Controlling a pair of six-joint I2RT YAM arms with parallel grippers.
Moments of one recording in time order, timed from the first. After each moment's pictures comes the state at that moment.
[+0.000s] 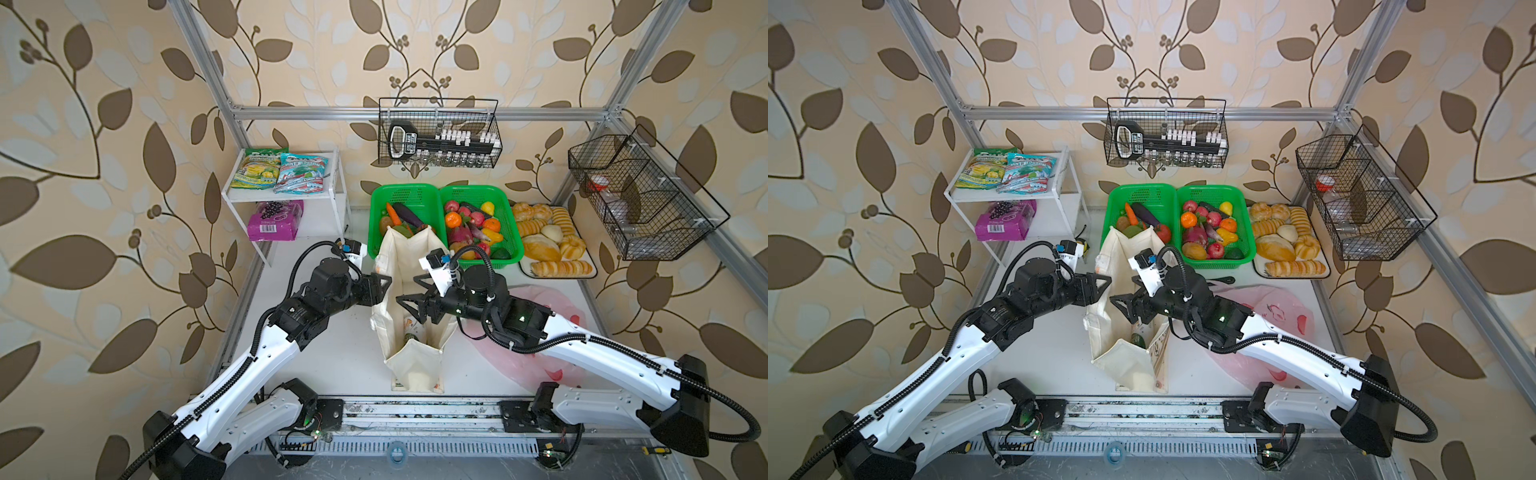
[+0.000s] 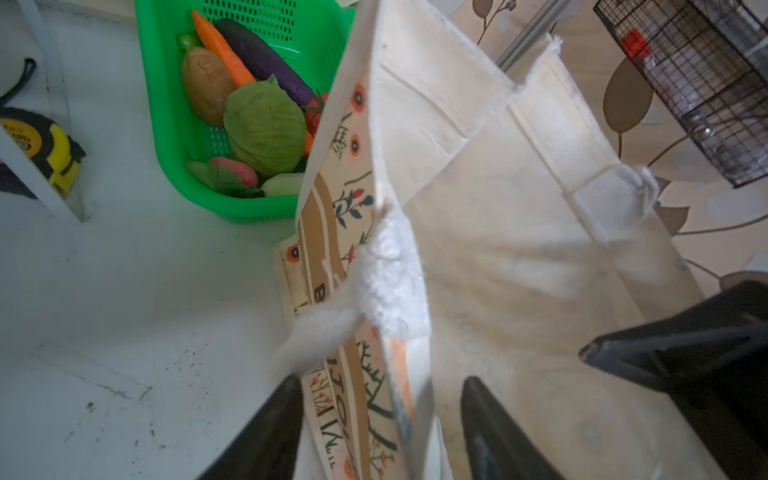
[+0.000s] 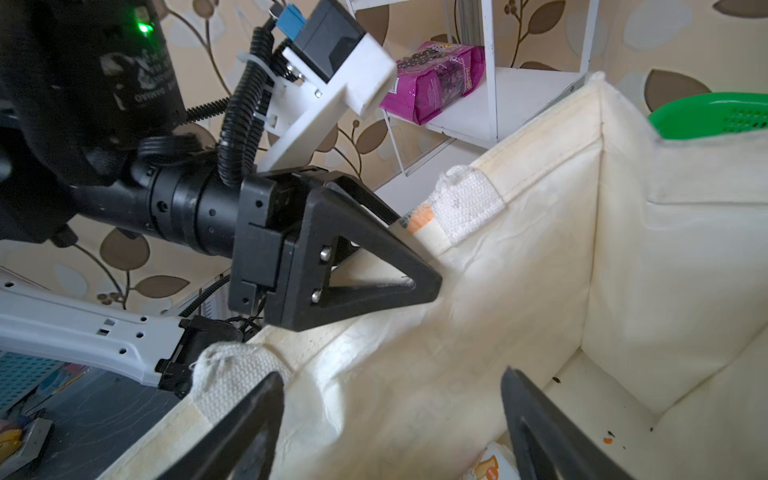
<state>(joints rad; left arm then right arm) -0.54 0.93 0.87 -0.42 0.16 -0.51 0.92 1.18 0.97 -0.10 -0.10 0.26</state>
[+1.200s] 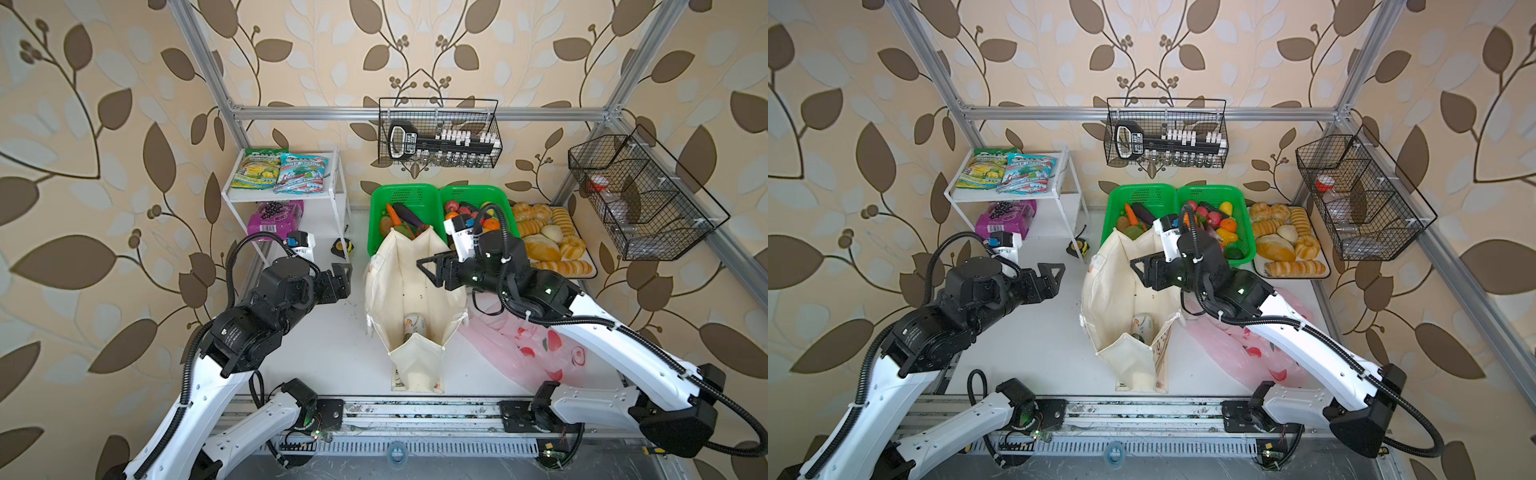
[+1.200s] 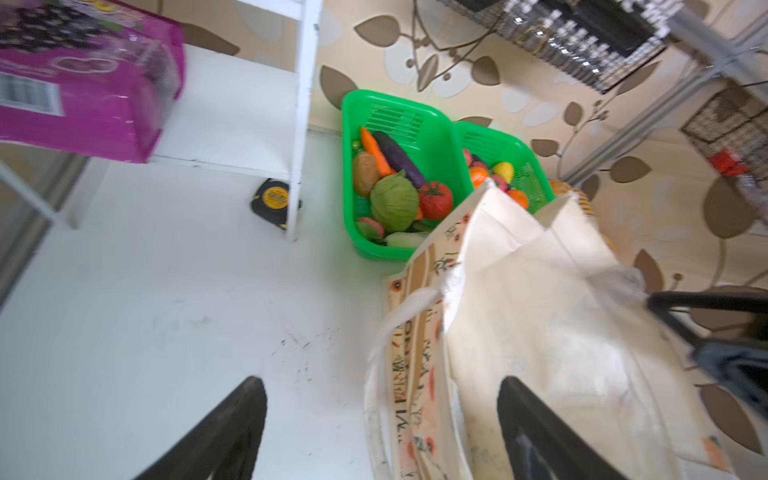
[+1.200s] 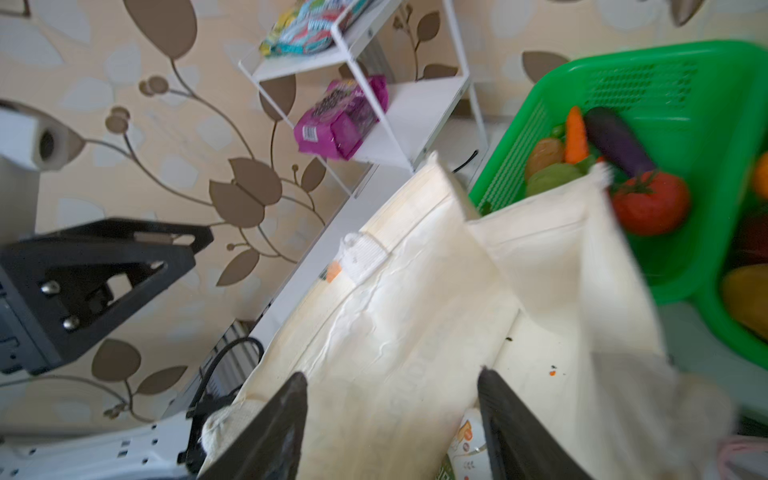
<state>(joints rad) -0.54 0.81 1.27 -0.99 -0.25 -0.55 0.76 1.18 1.30 -0.50 -0.02 0.48</state>
